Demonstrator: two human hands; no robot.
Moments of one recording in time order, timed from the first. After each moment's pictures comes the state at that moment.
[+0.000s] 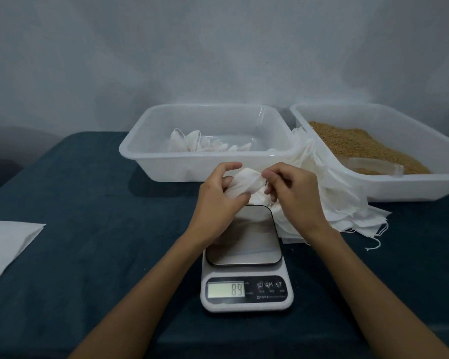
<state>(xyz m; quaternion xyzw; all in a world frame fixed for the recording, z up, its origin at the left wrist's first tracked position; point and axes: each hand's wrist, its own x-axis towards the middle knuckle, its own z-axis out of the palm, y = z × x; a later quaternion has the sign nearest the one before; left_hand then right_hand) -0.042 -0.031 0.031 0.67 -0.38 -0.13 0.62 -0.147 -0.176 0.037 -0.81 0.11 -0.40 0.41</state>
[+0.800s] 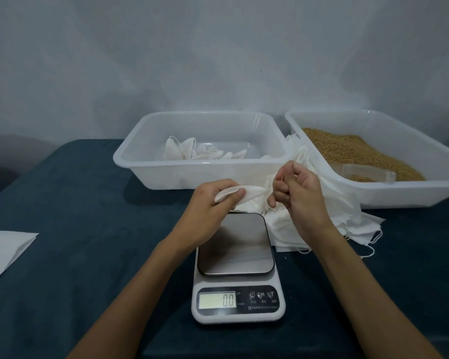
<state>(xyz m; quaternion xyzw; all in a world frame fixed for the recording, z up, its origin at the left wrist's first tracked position) -0.035 -0.022 0.045 0.66 -0.50 -0.13 0.54 -0.152 -0.182 0.050 -0.59 0.12 -0.35 0.71</state>
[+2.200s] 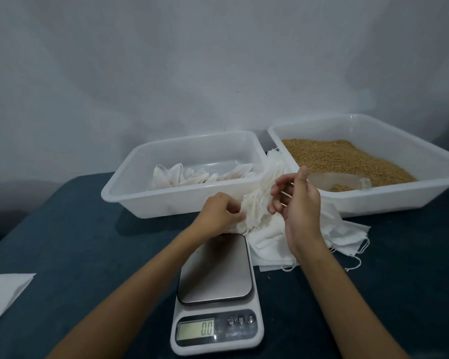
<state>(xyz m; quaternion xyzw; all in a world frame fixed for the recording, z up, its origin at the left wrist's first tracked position) -0.022 -0.110 0.049 0.83 -0.46 -0.15 0.28 -0.164 -0.205 0.054 -0.45 0.20 -0.48 0.73</state>
